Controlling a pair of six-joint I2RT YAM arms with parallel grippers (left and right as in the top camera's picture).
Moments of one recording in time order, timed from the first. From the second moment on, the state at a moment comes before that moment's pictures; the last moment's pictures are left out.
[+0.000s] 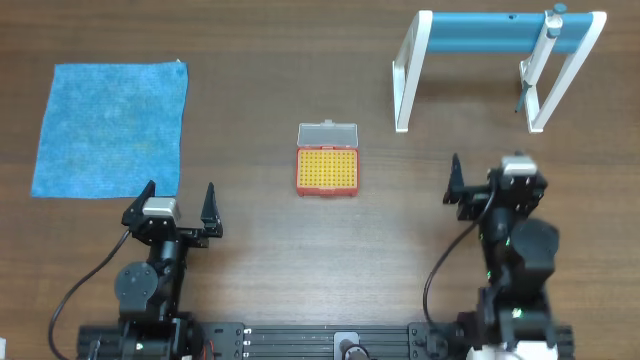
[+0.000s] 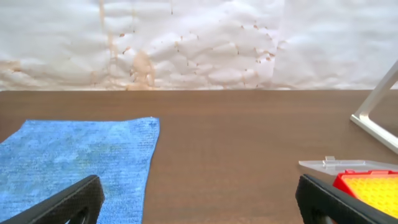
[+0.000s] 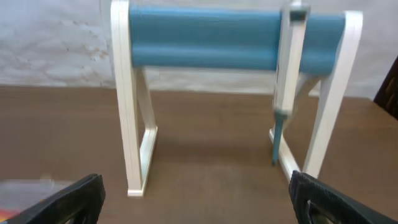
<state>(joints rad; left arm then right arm) 0.01 0.01 0.01 -0.07 0.05 -0.03 -0.03 0.56 0.39 -0.01 -0.02 -0.05</state>
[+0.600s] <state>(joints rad) 0.01 0.01 0.01 -0.07 0.05 -0.03 -0.48 1.40 0.95 -0.10 -0.45 -0.36</state>
